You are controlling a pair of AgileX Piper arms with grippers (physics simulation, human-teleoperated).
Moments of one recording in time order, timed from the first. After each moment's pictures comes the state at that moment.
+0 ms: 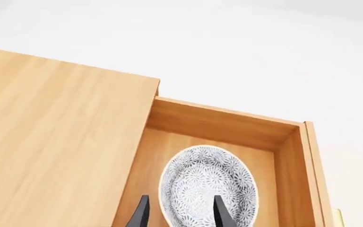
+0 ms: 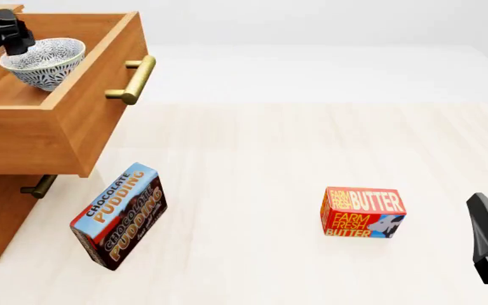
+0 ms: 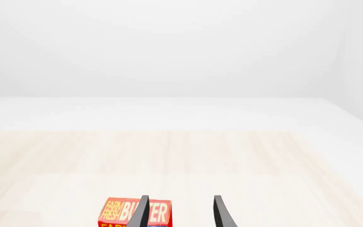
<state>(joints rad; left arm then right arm) 0.15 1.32 -1.16 0.37 -0.06 0.00 0.01 0.00 0.00 0.00</state>
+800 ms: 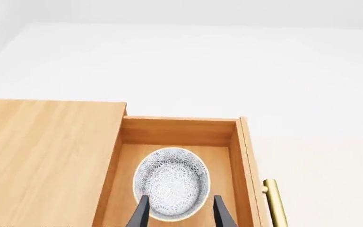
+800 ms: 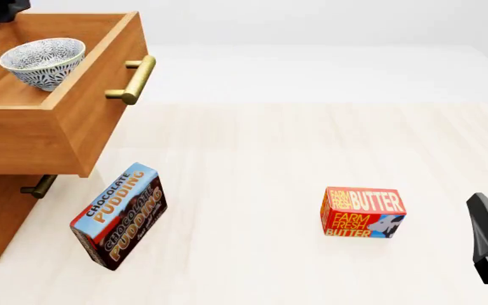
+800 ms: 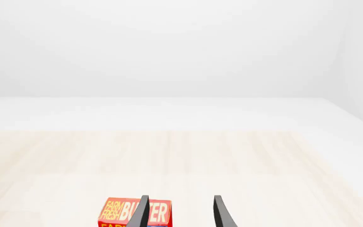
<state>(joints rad) 0.03 1.15 -1.22 0.48 0.00 0.00 0.01 0.00 0.00 0.00</state>
